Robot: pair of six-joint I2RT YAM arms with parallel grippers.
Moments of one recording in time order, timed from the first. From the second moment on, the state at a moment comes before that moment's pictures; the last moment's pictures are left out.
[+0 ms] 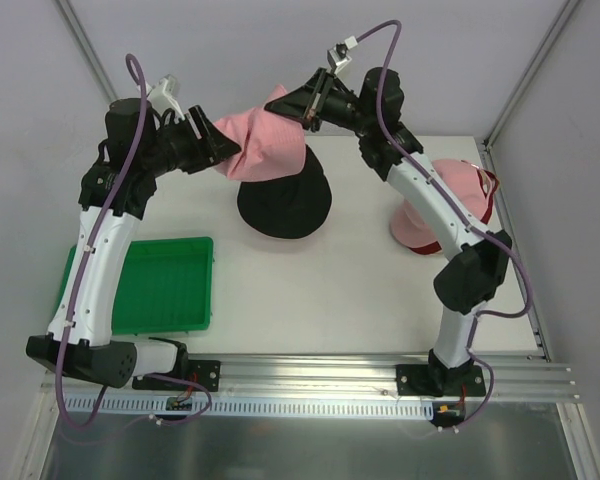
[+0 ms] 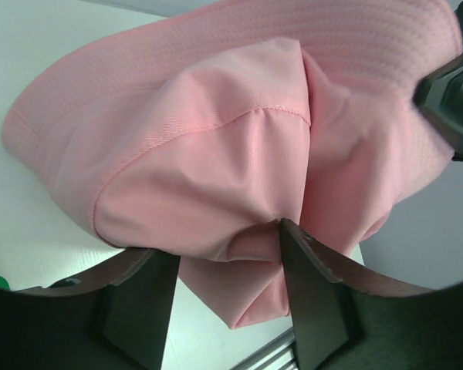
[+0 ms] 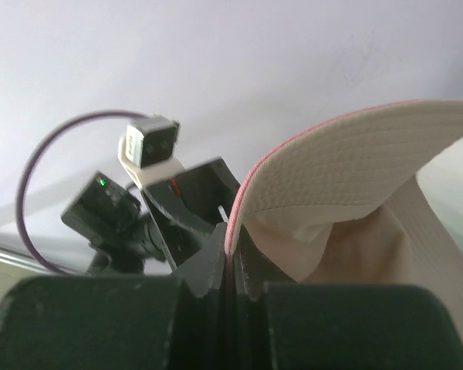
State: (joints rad) left arm -0.18 1.29 1.65 -0.71 0.38 -0.56; right arm 0.54 1.86 1.94 0.07 -0.69 1.21
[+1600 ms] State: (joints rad) left arm -0.25 1.20 1.27 -0.57 0.23 -0.60; right arm 0.45 1.83 1.26 0.73 -0.32 1.65
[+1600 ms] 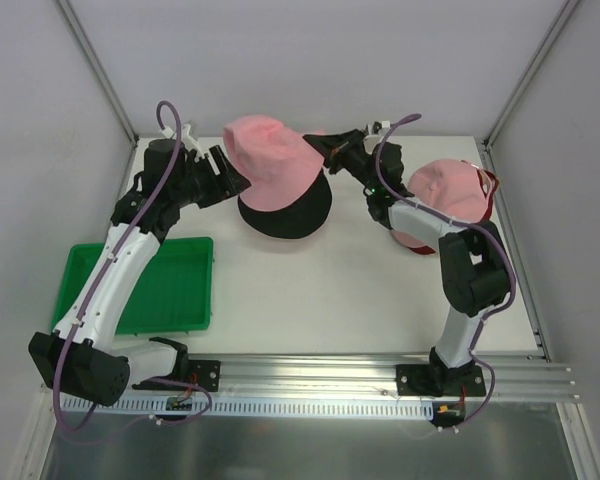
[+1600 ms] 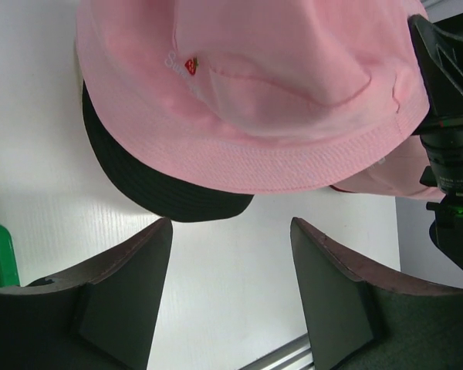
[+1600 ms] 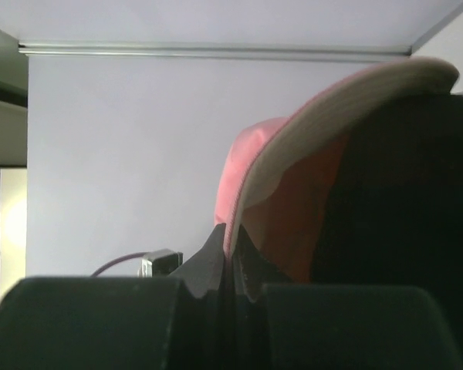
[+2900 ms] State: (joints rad) left arm -0.26 1.25 1.20 -0.49 0.21 -0.63; right arm 0.35 1.71 1.04 0.64 -0.43 1.53
